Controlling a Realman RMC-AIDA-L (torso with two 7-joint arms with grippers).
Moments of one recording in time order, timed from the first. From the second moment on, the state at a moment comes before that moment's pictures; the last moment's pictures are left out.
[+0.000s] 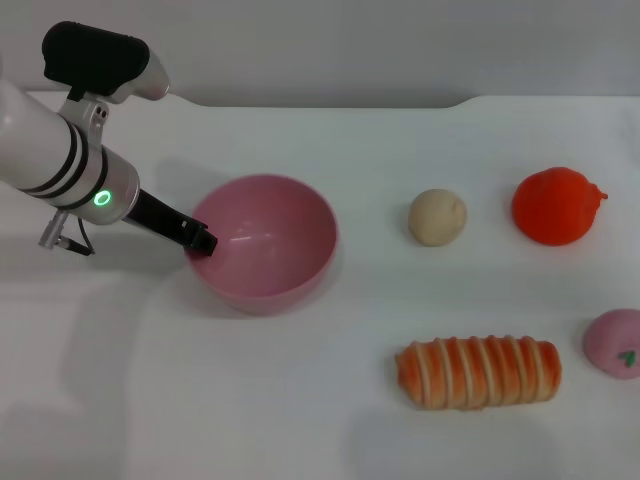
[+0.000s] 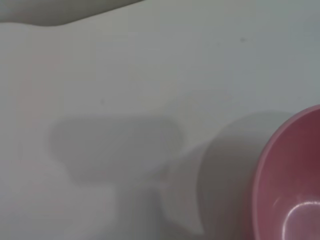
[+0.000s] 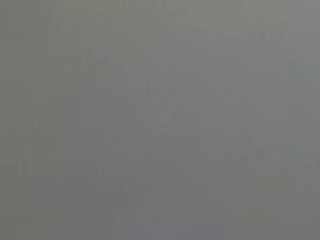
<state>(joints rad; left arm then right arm) -0.75 -2.06 1.28 0.86 2.64 1.15 -2.66 0.52 2.02 -0.91 -0.26 -0.45 -1.35 0.50</state>
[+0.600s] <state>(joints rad) -0.76 -2.05 1.27 0.87 2.64 1.15 -2.65 0.52 2.03 -0.91 -0.26 -0.45 -1.34 0.50</state>
